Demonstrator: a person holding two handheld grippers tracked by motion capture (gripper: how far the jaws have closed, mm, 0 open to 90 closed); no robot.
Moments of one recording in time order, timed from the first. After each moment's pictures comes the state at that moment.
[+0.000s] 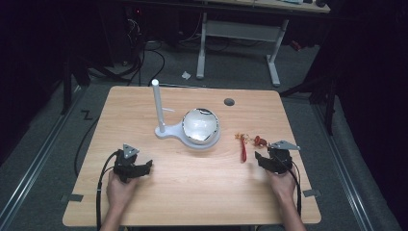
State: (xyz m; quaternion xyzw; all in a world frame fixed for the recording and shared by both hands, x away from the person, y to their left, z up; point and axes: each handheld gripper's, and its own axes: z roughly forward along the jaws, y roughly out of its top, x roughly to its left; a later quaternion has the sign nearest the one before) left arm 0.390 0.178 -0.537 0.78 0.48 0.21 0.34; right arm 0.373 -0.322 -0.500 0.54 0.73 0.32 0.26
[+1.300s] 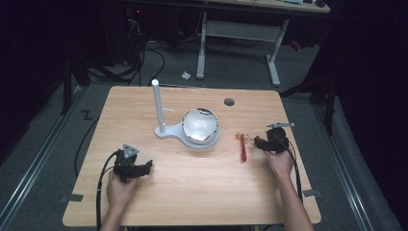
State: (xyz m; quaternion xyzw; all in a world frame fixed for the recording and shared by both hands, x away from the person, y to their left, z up) left arm 0.390 0.178 -0.537 0.78 0.48 0.21 0.34; right arm 0.446 -0.332 -0.500 0.58 0.74 0.27 0.22
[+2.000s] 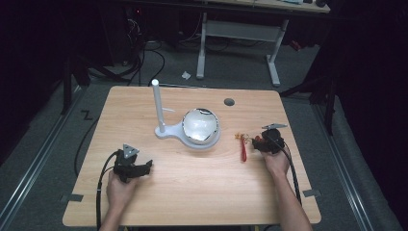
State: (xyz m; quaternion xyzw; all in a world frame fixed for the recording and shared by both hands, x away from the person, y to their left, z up) left arm 0.390 0.178 -0.537 0.78 0.48 0.21 0.34; right arm 0.454 -0.325 -0.515 0.56 0.75 0.26 0.24
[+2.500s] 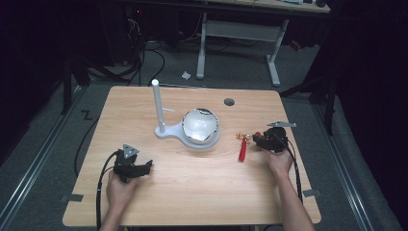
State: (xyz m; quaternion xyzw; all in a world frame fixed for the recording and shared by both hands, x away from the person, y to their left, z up) left arm 0.390 0.178 -0.537 0.78 0.48 0.21 0.34; right arm 0.443 -0.331 -0.492 0.56 0.73 0.33 0.22
